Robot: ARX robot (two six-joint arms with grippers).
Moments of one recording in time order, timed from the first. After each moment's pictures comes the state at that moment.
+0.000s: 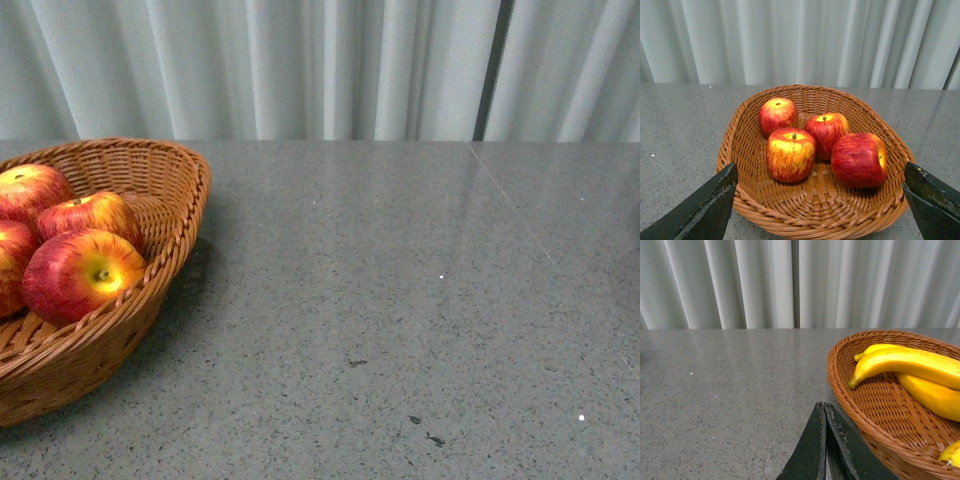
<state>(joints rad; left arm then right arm) 0.00 0.01 0.02 0.00 0.00 -0.01 0.00 0.00 0.01 0.00 0.00 0.00</state>
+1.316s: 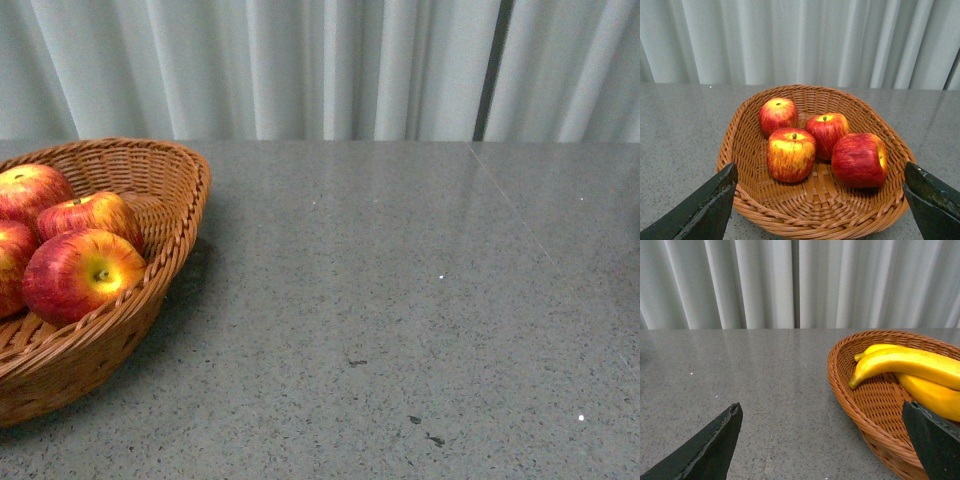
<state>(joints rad) 0.00 0.01 0.02 0.00 0.00 -0.01 0.00 0.00 0.01 0.00 0.00 0.00</state>
